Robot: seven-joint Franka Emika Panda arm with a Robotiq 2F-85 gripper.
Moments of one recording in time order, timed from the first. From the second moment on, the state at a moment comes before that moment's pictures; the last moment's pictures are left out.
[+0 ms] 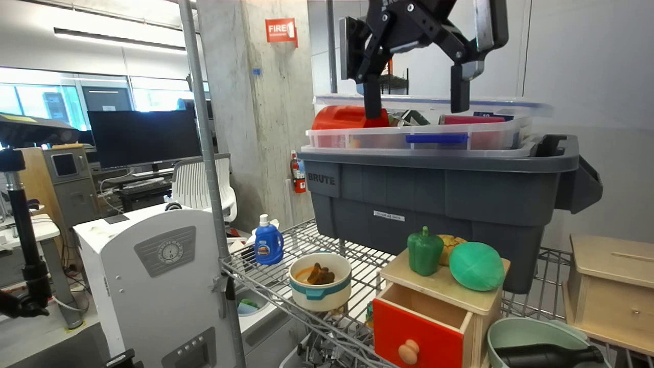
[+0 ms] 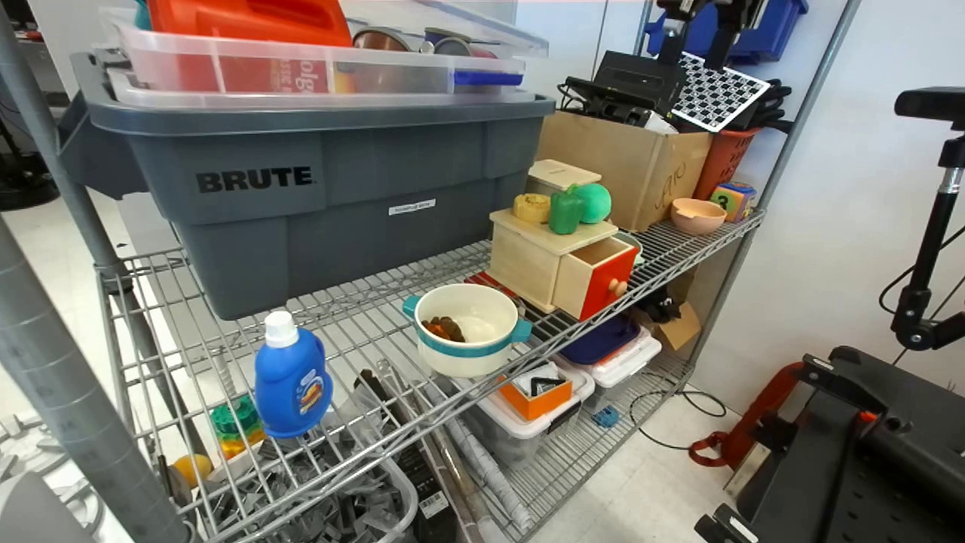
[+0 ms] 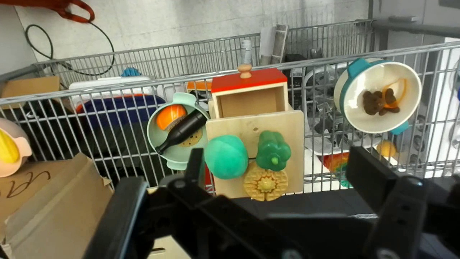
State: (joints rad) arm -0.09 0.12 -0.09 -1.99 0.01 2.19 -0.10
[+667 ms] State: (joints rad) arm -0.10 0.32 -0.07 -1.82 0.02 2.20 -0.14
